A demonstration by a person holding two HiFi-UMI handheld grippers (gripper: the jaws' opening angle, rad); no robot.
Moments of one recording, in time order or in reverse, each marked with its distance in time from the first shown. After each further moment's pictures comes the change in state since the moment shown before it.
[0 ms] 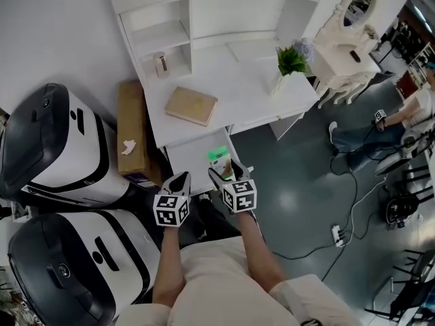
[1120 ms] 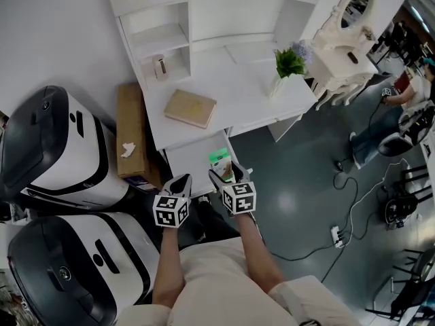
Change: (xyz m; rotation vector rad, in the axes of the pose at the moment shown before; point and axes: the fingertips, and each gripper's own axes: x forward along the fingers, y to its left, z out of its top) left arm 0.003 -0.005 -0.001 0.006 0.013 -0.049; right arm -0.003 -0.004 0.000 0.012 -0.010 -0.031
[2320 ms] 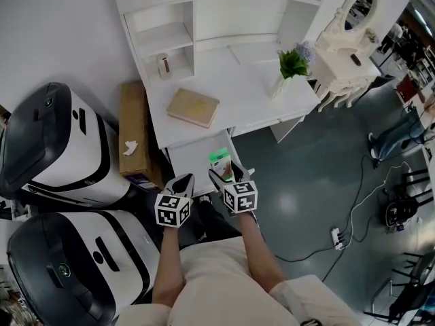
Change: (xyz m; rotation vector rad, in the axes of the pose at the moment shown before) left arm -0.001 -0.004 0.000 0.021 0.005 -0.024; right arm 0.006 0.008 -0.001 0.011 0.007 0.045
